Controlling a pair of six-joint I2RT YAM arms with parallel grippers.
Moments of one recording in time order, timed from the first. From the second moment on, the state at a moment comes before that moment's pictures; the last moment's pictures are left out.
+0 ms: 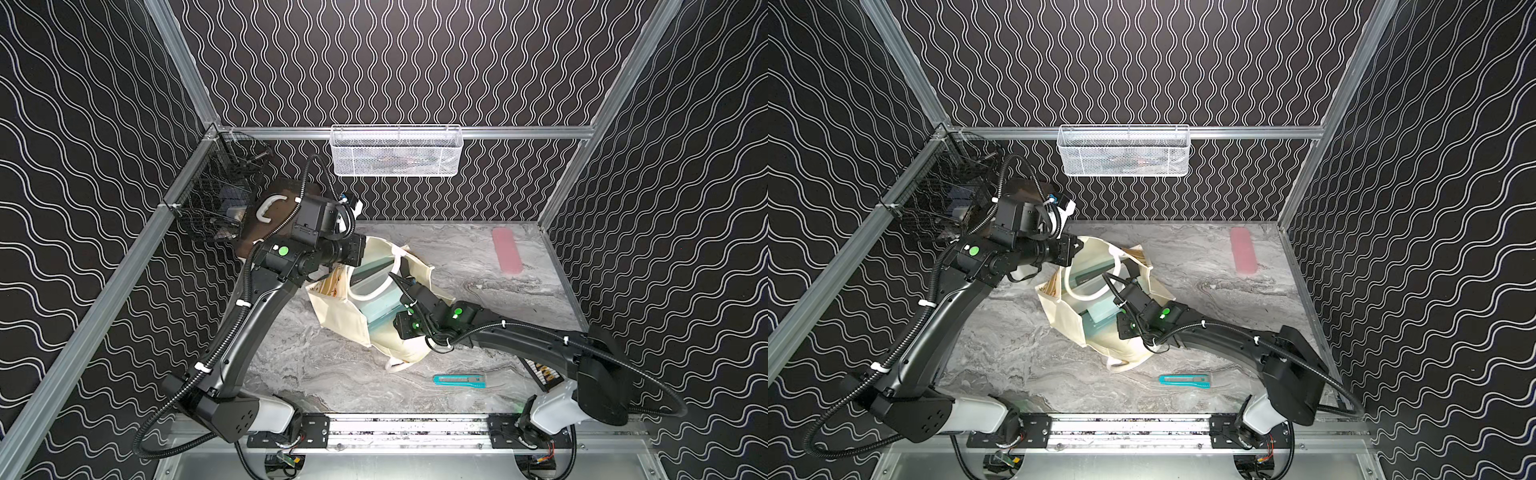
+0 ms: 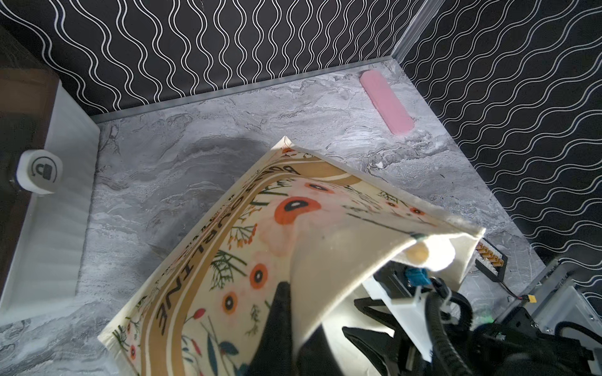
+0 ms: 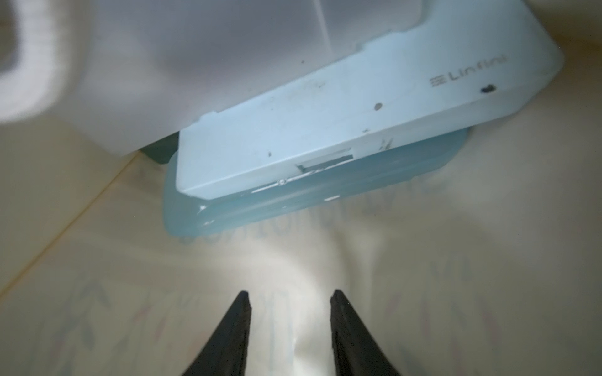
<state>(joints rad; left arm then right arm) -0.37 1.40 1.70 -0.95 0.15 -0.17 0.98 1.57 1.10 -0.46 0.16 0.69</state>
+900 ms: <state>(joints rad) -0.42 1.30 1.59 -0.93 0.16 -0.20 0.85 1.61 1.10 -0.28 0.22 1.01</state>
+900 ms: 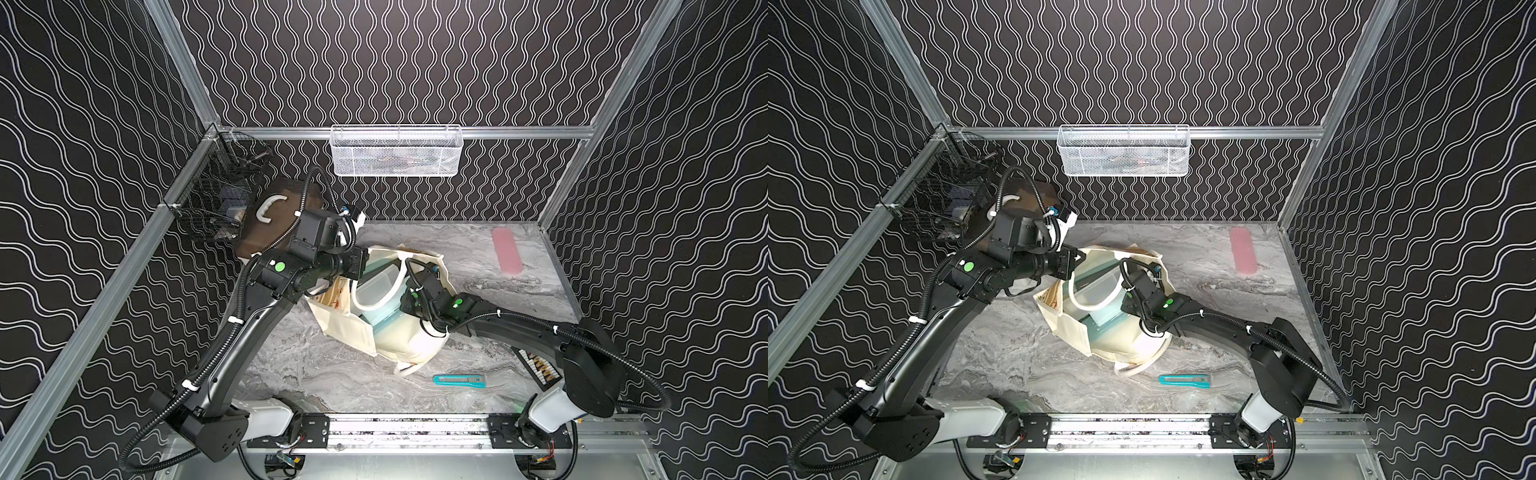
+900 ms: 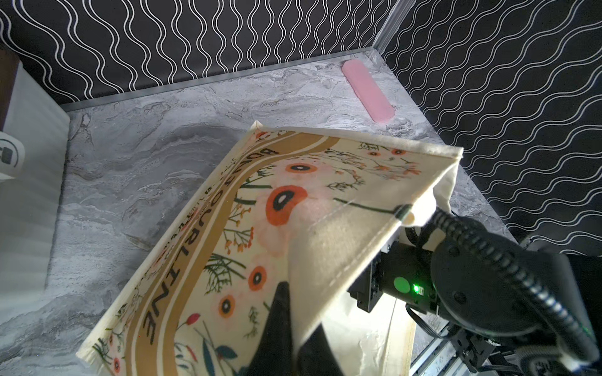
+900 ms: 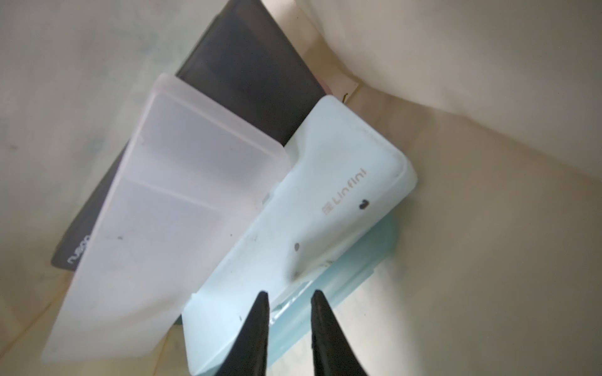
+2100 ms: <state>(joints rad) -0.44 1.26 1.51 -0.86 0.27 -0.21 0.75 1.70 1.09 0.00 -0.02 1.24</state>
